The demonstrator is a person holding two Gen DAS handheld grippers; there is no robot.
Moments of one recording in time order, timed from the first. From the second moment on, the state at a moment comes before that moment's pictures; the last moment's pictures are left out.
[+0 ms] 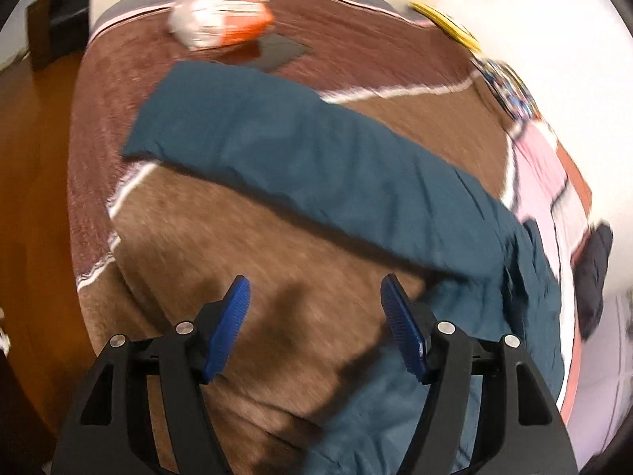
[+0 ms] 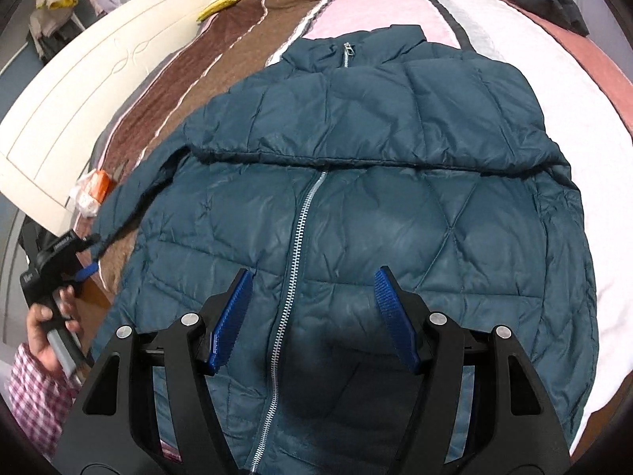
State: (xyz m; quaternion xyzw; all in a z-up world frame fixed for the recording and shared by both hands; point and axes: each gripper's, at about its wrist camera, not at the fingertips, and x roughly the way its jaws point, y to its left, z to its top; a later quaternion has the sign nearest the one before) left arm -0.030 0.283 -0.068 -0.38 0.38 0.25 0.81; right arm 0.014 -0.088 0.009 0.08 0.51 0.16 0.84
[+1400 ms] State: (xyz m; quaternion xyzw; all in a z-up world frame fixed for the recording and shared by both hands) left arm -0.007 0.353 -0.014 -0.39 0.24 0.29 0.84; right arm 0.014 -0.108 0.008 0.10 0.51 0.13 0.84
